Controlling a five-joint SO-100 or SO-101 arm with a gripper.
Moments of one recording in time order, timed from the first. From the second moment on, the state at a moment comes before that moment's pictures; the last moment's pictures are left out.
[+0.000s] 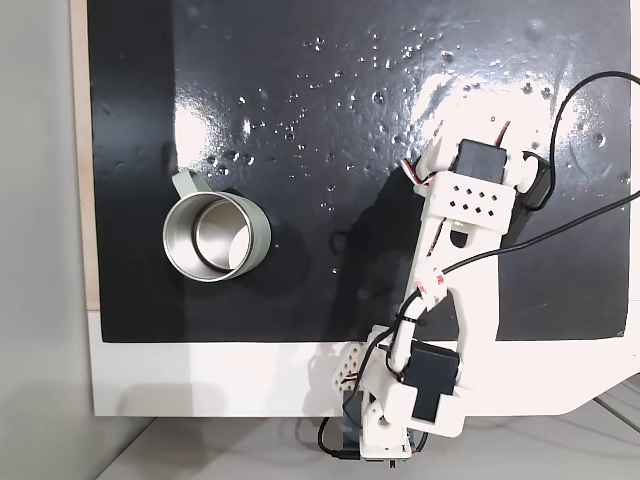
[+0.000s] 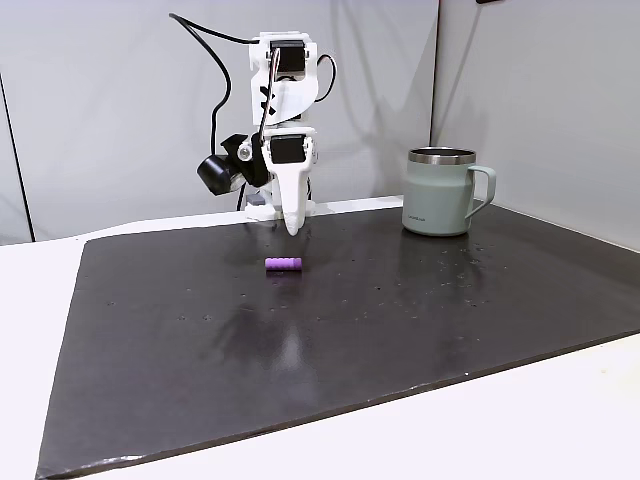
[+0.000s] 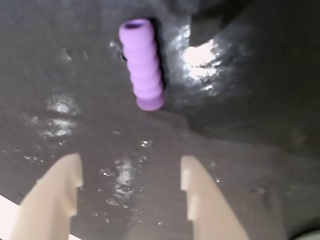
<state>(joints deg) 11.5 87.6 92.0 74.4 13.6</state>
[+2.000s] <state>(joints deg) -0.4 95.3 83.6 90.7 3.8</state>
